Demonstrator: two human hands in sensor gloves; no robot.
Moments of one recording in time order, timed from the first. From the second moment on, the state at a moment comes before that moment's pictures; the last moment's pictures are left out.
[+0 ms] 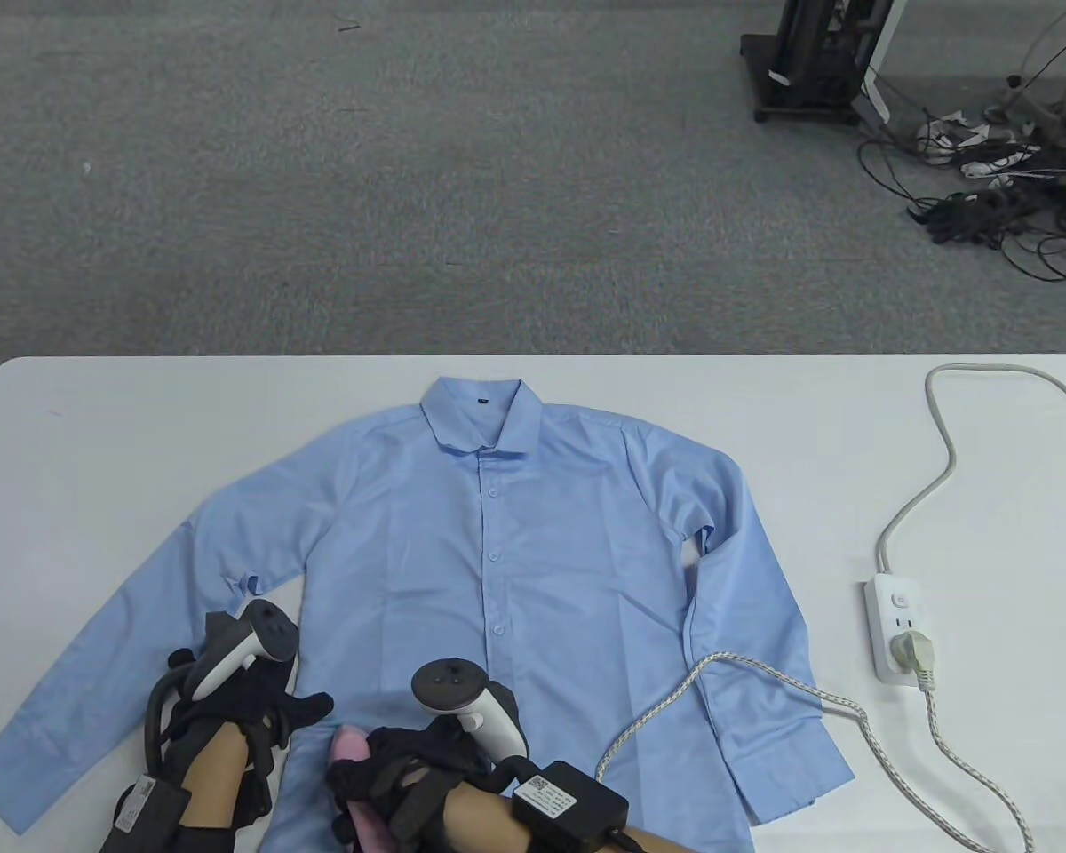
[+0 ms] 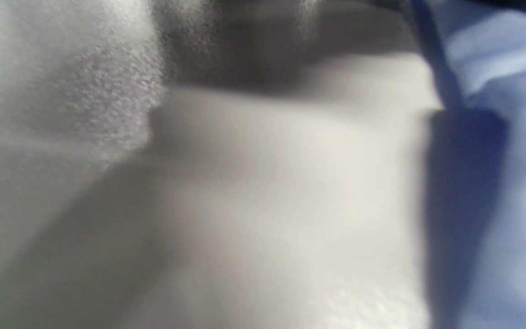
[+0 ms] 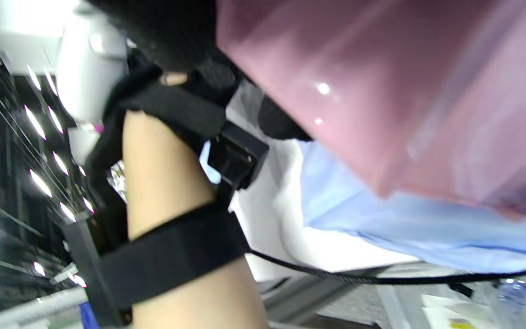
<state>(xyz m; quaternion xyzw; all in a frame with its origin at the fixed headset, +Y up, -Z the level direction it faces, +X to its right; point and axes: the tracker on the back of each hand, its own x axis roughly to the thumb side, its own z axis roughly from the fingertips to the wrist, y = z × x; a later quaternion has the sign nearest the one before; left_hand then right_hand) -0.319 -0.797 -0.300 -0.37 0.15 0.04 0.92 -0.089 -0.778 -0.227 0.07 0.48 0.69 0.54</state>
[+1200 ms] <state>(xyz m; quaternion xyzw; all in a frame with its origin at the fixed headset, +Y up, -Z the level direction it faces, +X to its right) -0.319 -0.777 -0.298 -0.31 0.13 0.06 0.94 0.008 -0.744 -0.234 0.03 0.36 0.61 0.70</state>
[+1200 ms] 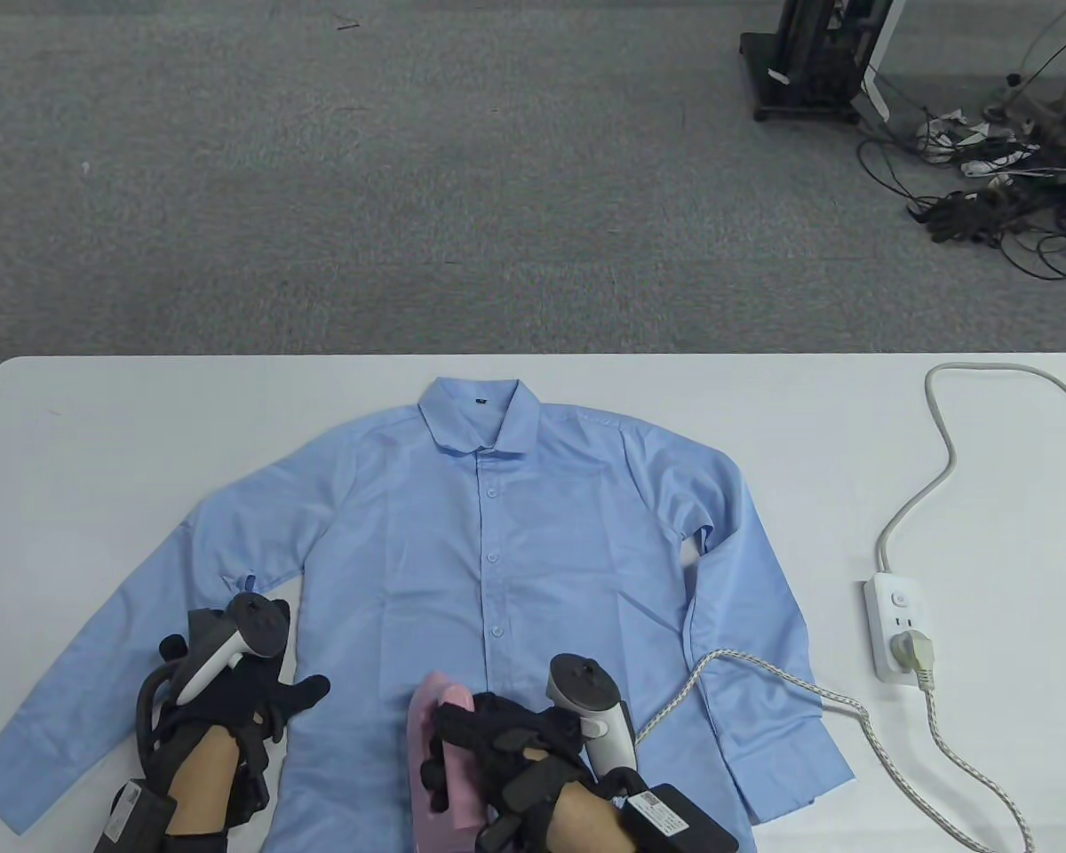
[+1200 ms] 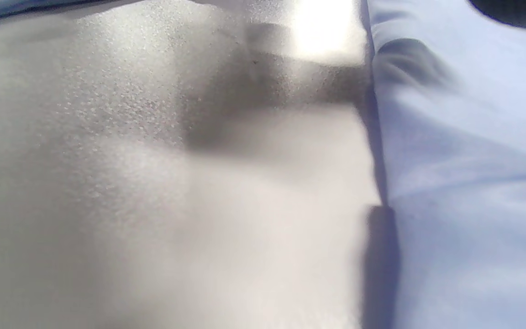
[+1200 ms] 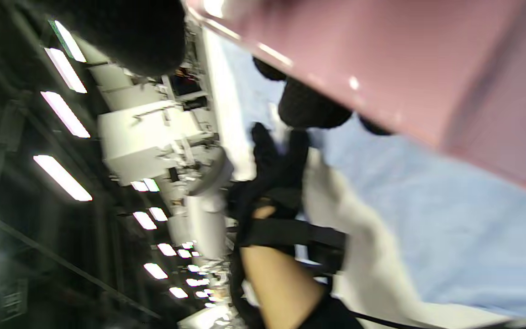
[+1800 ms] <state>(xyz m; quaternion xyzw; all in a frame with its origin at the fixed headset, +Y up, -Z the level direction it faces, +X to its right) -0.279 -0.788 -0.297 -0.35 0.04 0.04 0.93 0.229 -0.615 -0.308 -0.08 -0.13 0.85 0.50</state>
